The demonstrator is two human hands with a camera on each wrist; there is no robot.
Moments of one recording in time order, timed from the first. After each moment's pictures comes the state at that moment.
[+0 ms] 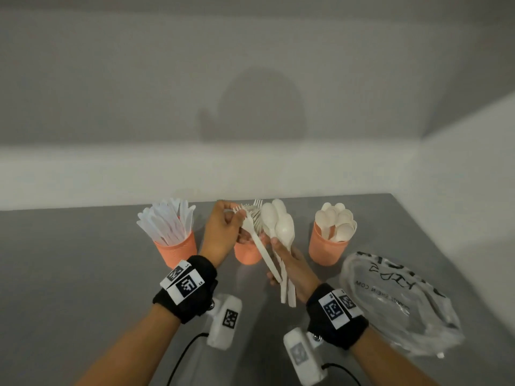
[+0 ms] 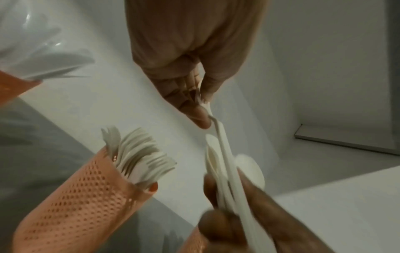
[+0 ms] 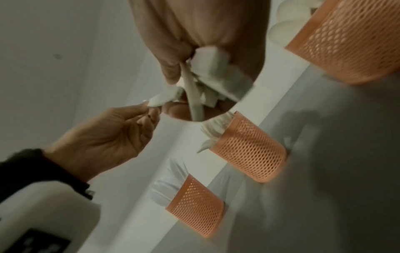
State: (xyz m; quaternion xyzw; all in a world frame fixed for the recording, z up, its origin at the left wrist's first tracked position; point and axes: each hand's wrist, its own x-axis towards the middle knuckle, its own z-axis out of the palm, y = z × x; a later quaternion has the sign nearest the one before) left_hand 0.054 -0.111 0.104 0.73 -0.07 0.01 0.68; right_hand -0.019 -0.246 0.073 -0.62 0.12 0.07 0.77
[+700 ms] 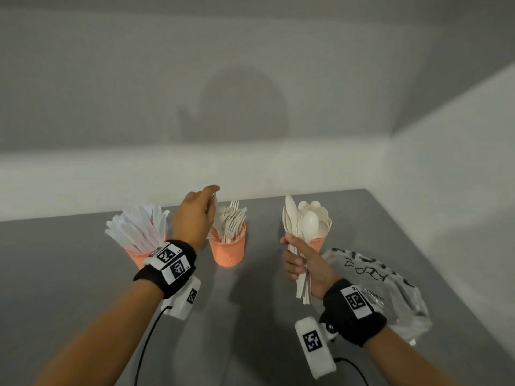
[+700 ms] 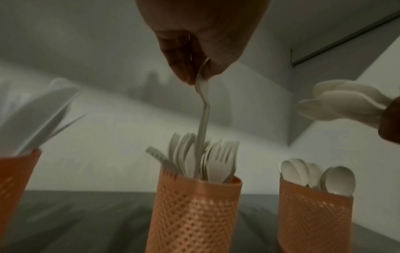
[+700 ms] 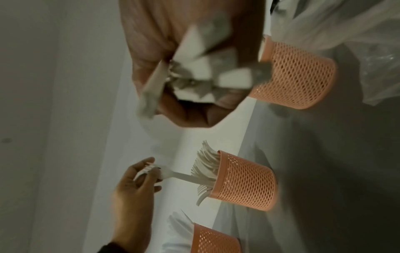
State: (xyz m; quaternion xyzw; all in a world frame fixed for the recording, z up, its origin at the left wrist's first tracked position) left_hand 0.099 -0.111 0.096 0.89 -0.22 0.25 0.32; right_hand -0.033 -0.313 0.081 -0.50 0.14 0.09 0.85
